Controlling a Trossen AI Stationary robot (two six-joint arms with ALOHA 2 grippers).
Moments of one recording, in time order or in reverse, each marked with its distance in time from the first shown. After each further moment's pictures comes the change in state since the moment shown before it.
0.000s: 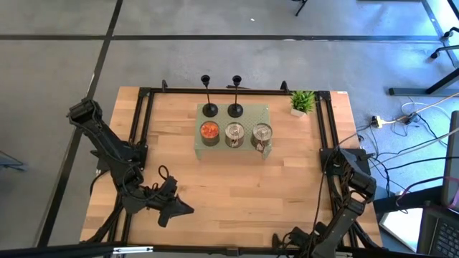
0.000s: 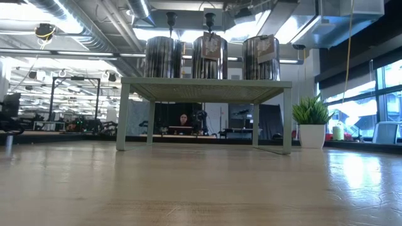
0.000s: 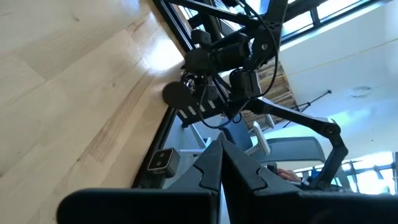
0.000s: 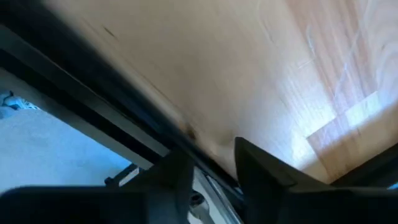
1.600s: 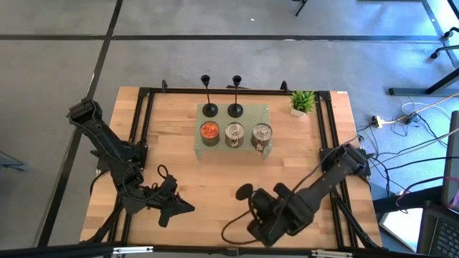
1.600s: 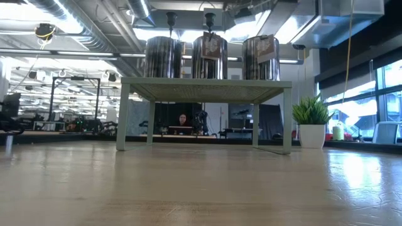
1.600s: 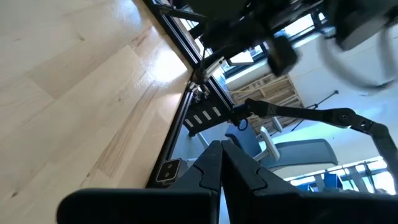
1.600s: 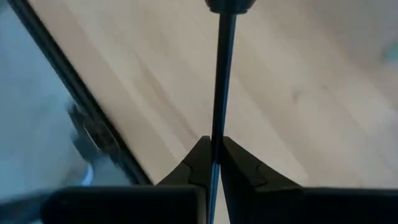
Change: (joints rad) left arm 0.000 0.000 0.000 0.001 -0.039 0.065; right arm -0.392 -0.167 0.462 -0.263 0.582 -0.420
